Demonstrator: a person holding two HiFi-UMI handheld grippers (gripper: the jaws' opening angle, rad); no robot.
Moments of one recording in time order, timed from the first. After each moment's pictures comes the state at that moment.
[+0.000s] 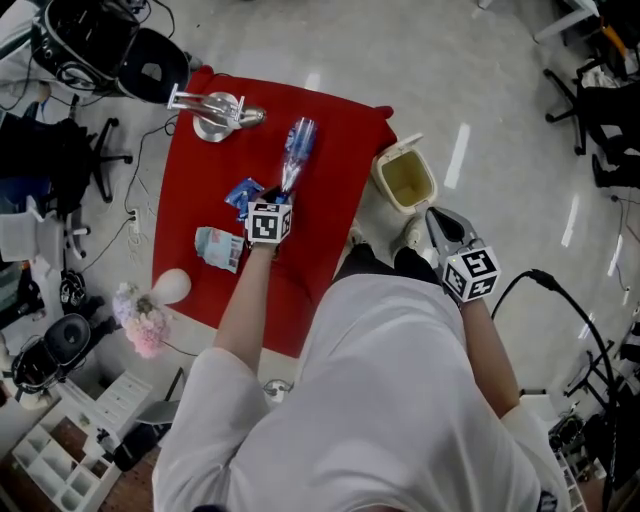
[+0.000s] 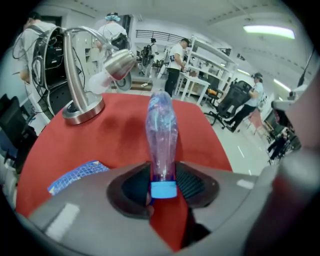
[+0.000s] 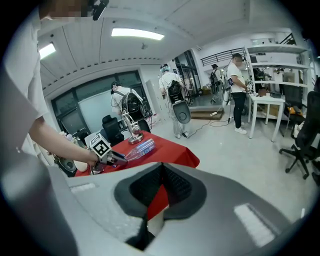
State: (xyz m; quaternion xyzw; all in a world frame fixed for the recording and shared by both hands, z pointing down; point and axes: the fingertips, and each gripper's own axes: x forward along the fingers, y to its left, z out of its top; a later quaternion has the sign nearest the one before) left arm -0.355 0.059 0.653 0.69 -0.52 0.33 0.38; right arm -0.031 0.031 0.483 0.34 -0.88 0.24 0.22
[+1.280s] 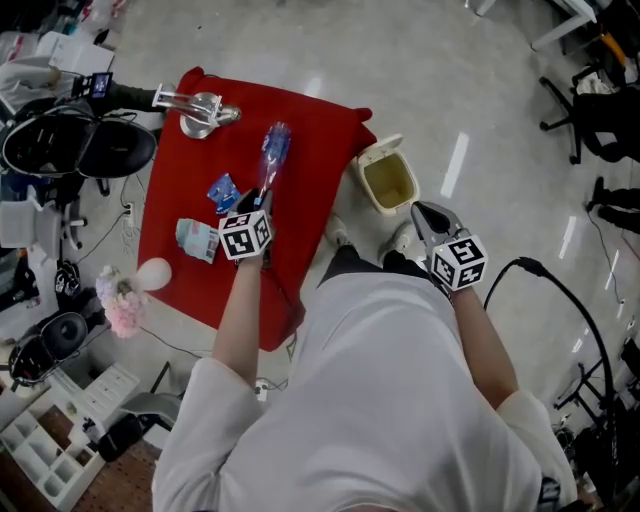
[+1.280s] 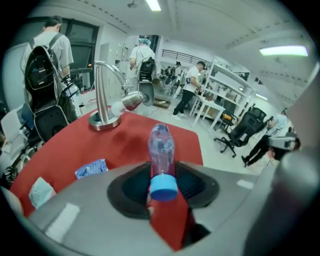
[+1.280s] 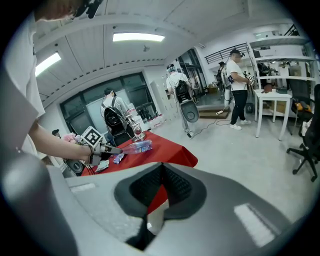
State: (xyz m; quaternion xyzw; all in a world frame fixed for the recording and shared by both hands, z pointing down) left arm -0.327 0.068 0.570 0.63 -0.64 0.22 0.38; right arm 0.019 0.019 0.487 0.30 -0.90 0.25 0.21
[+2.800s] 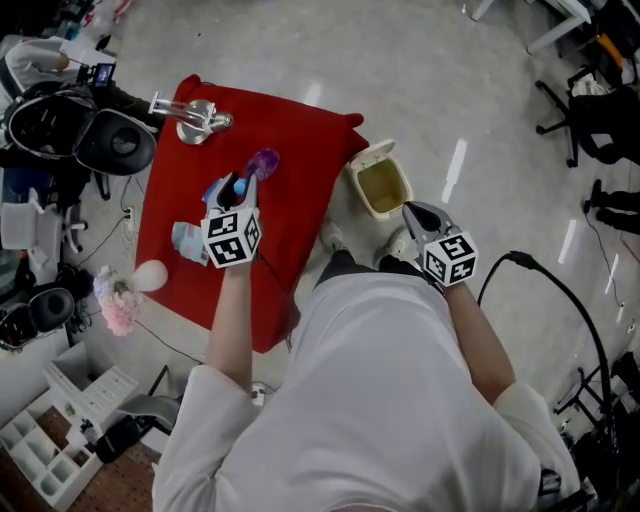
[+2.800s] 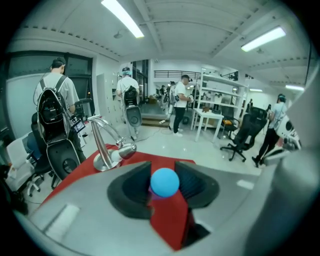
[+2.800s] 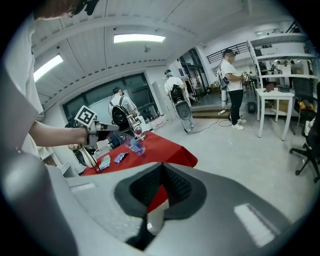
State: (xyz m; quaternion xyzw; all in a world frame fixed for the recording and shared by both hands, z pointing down) left arm -0.313 0.021 0.448 0.65 -0.69 0.21 0.24; right arm 0.033 0.012 0.492 0.28 -0.90 0.25 0.21
